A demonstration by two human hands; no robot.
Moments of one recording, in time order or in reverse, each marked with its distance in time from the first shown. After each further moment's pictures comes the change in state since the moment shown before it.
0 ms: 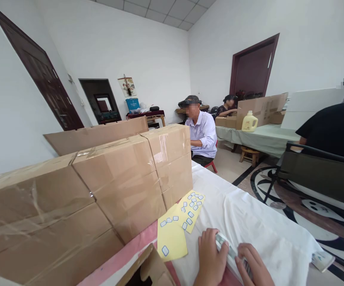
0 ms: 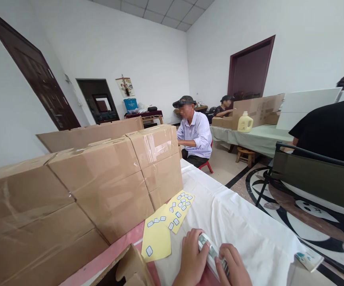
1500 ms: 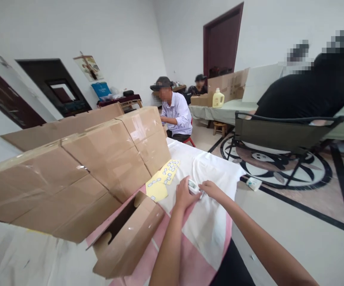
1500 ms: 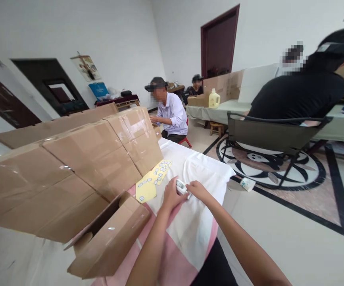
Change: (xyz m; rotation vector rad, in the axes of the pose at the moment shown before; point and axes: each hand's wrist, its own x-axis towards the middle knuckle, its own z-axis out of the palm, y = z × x) left_hand -0.026 -0.006 0.009 0.194 0.052 0.362; right_hand 0.028 -0.031 -0.047 0.194 -0.339 0.548
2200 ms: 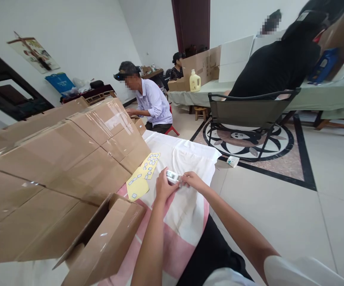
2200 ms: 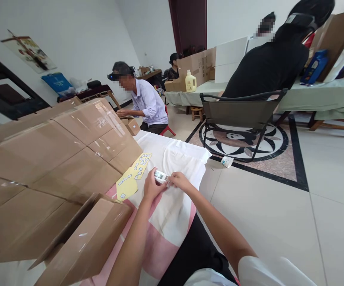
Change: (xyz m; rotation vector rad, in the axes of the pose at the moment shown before) left_hand 0.000 0.004 0.004 0.102 0.031 0.044; right_hand -0.018 0.033 -0.001 0.432 -0.057 0.051
